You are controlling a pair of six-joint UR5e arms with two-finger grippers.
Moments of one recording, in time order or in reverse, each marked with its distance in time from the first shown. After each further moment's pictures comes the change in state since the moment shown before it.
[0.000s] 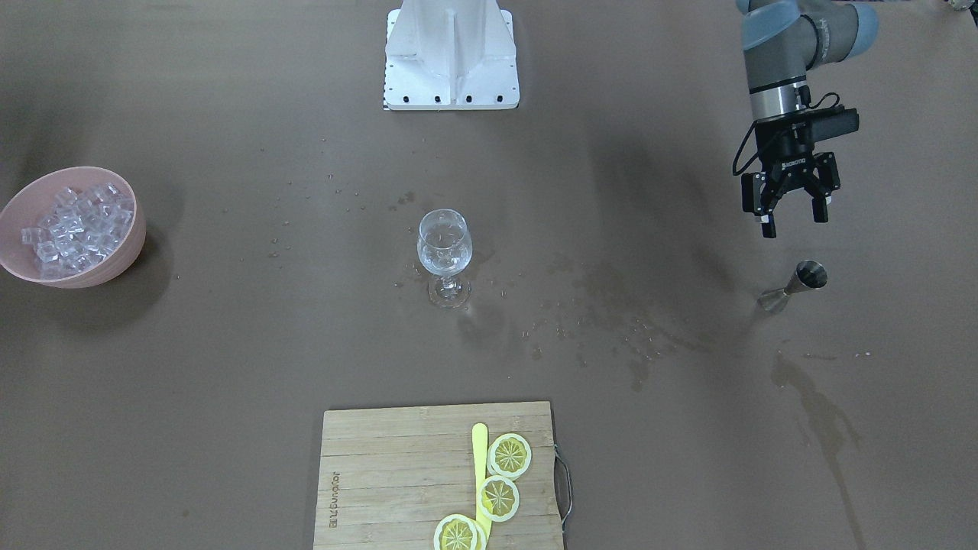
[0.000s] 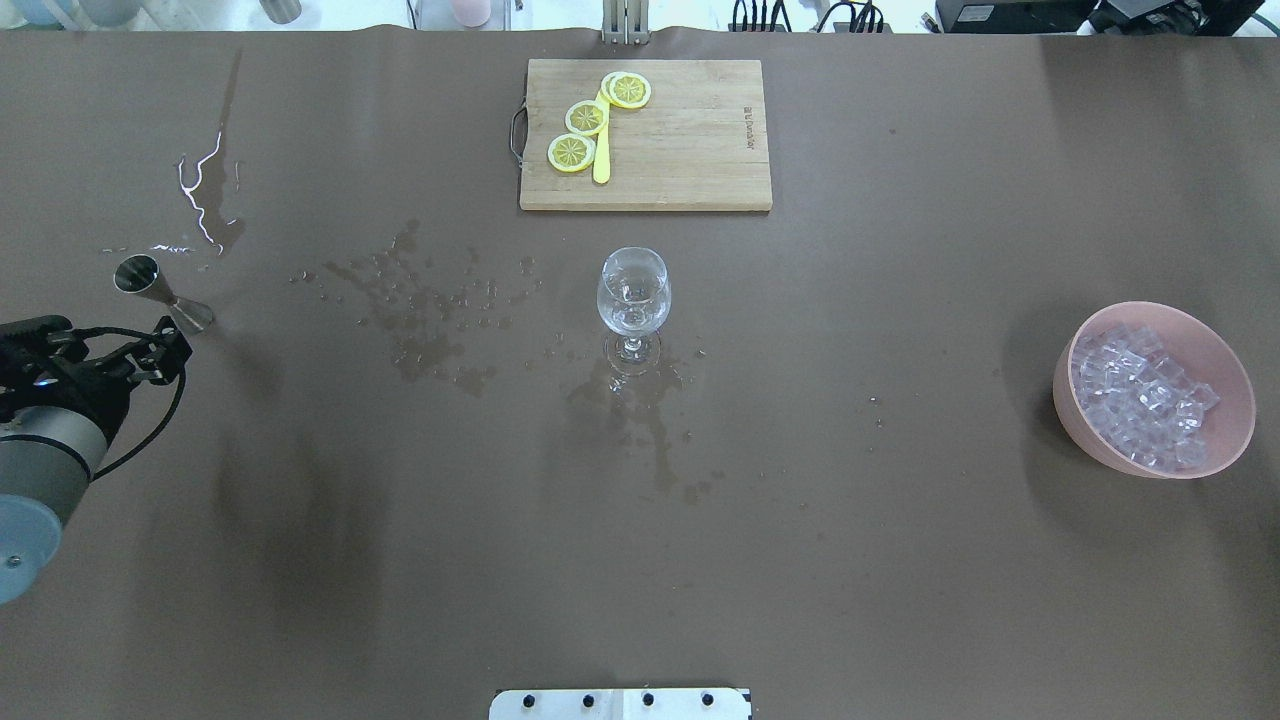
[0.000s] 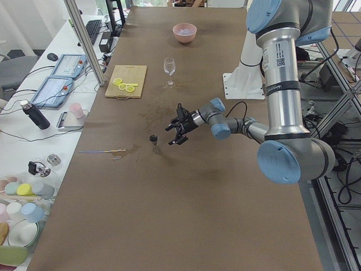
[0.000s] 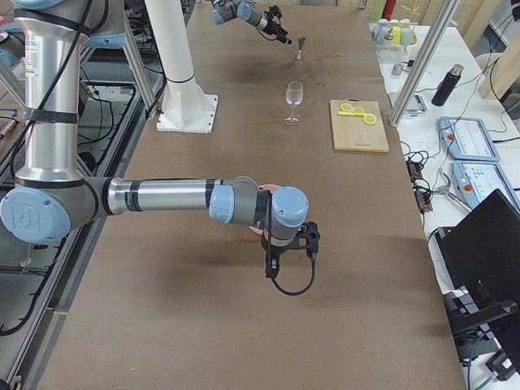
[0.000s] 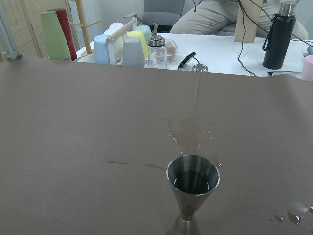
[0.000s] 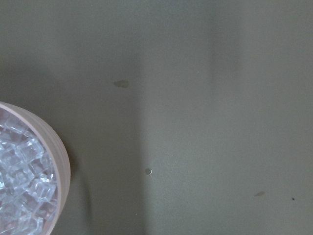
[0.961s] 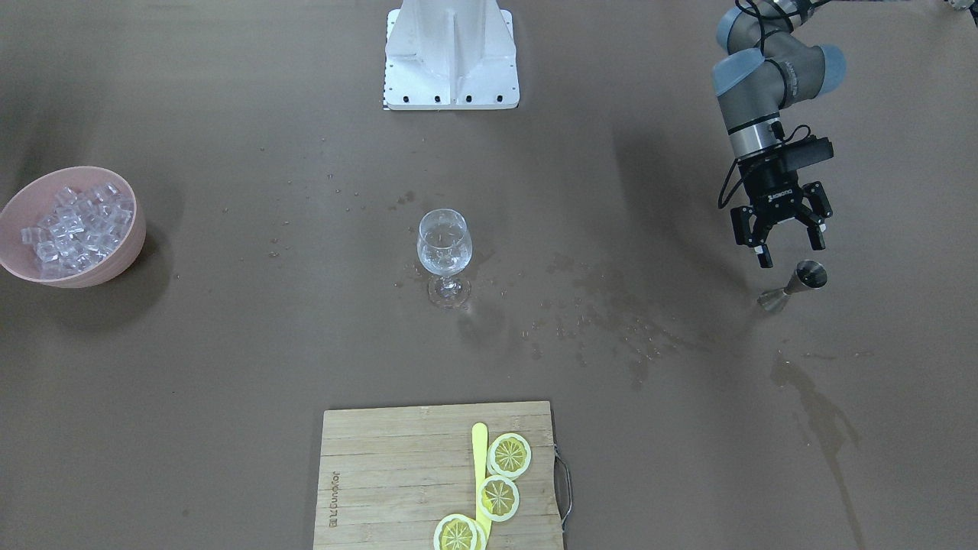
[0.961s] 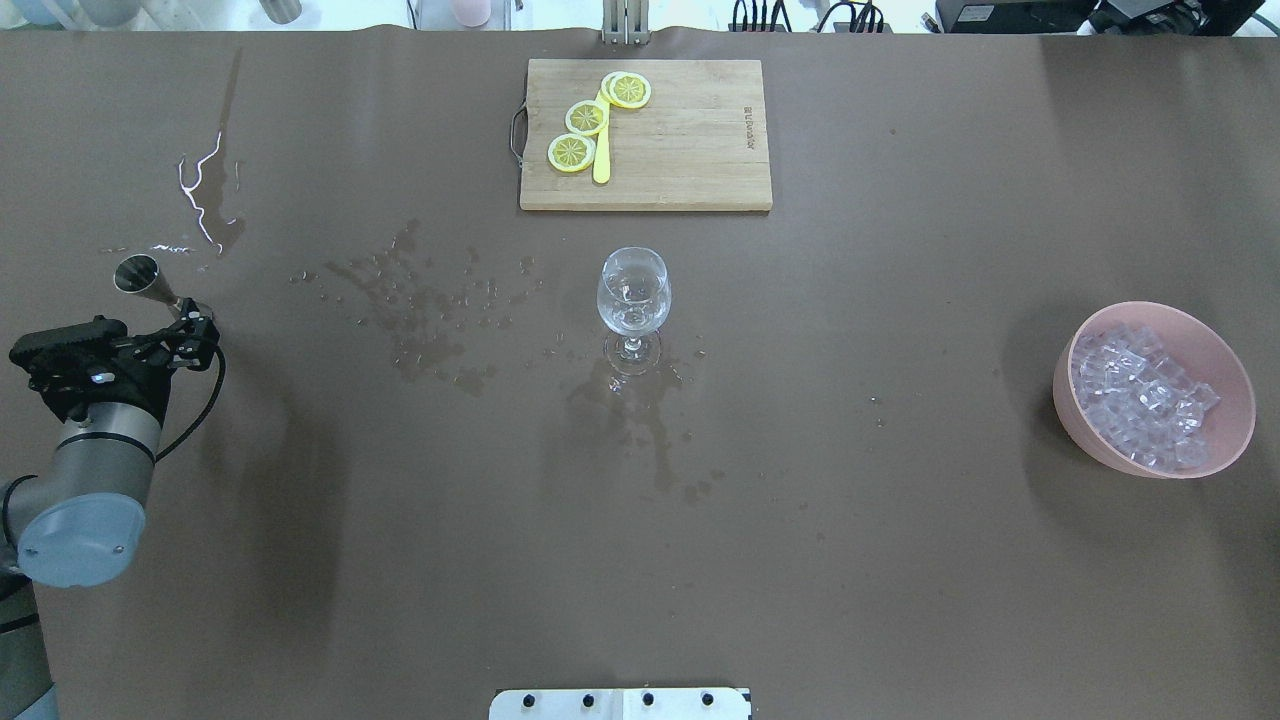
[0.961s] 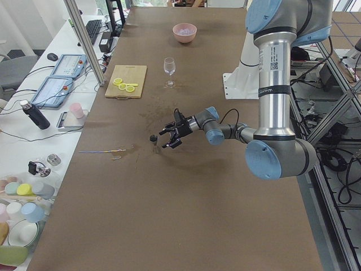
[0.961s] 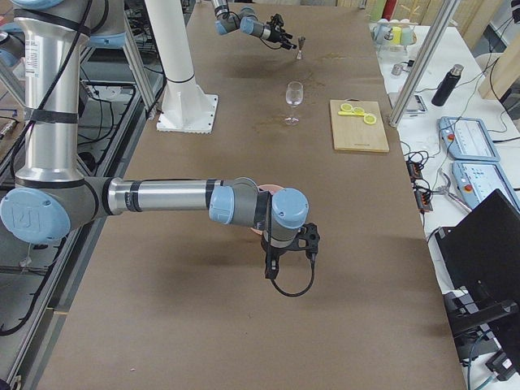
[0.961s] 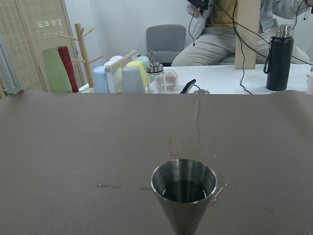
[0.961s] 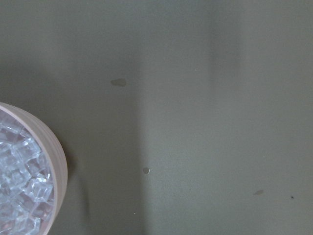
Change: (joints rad) left arm 0.007 -0.113 0.178 0.002 0.172 -0.001; right arm 0.000 0.000 -0.008 0.000 -0.001 0.000
